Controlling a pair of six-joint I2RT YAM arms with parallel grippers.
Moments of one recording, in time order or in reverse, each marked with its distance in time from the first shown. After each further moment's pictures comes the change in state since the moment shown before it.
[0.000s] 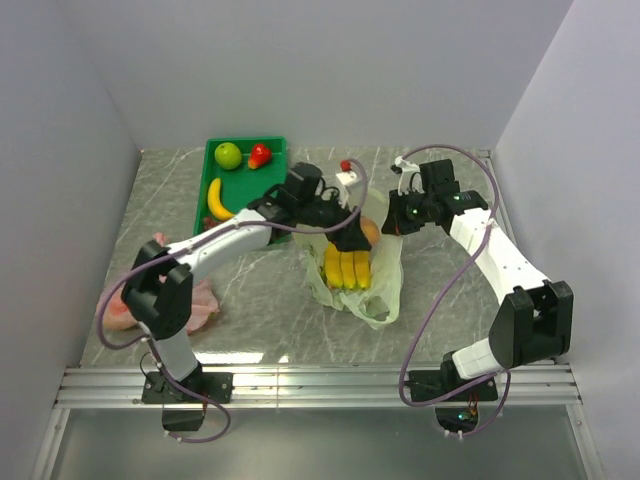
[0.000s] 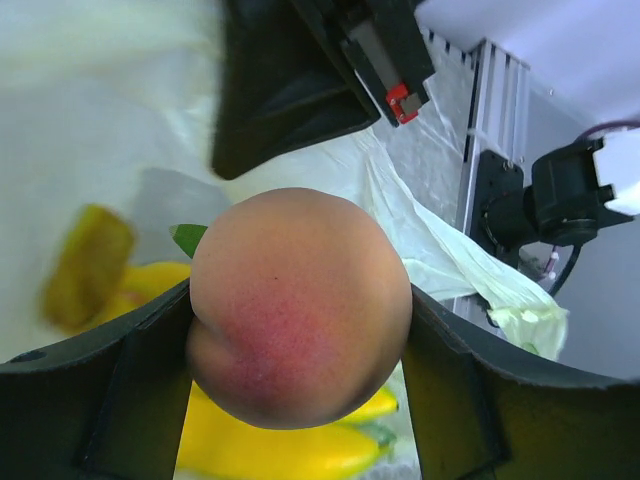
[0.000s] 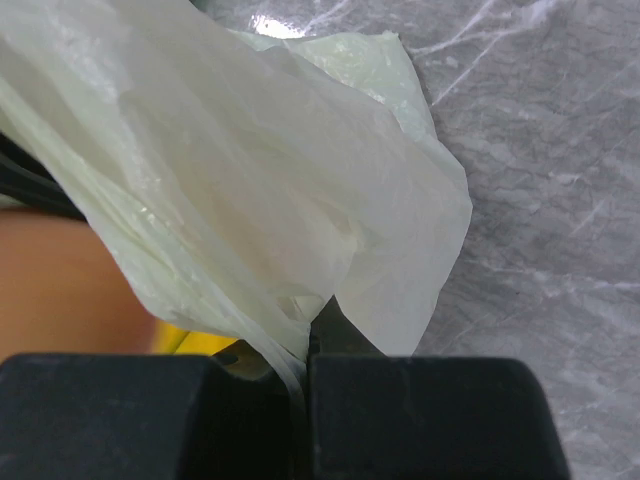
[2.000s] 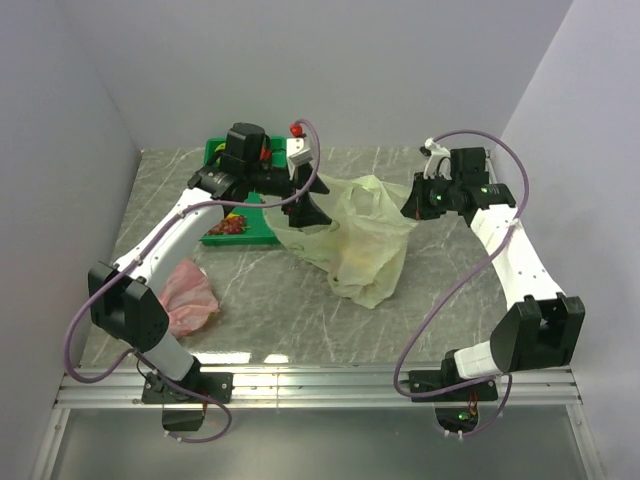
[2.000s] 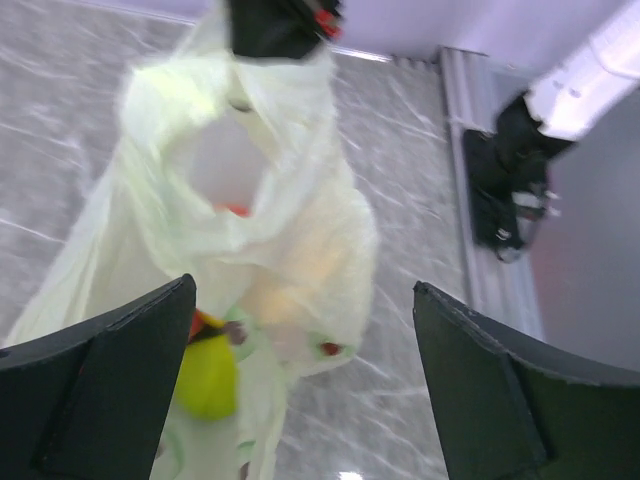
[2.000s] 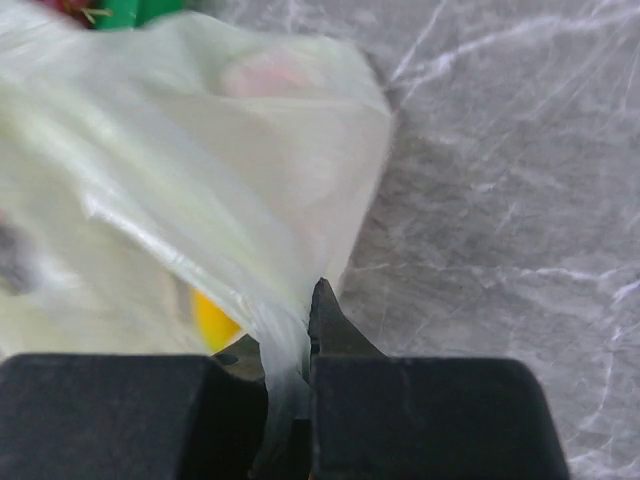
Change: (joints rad) left arm 0.223 -0.122 0.159 -0.299 0.337 0.364; right arm -0.130 -0.029 0.095 -0.055 -0.038 0.003
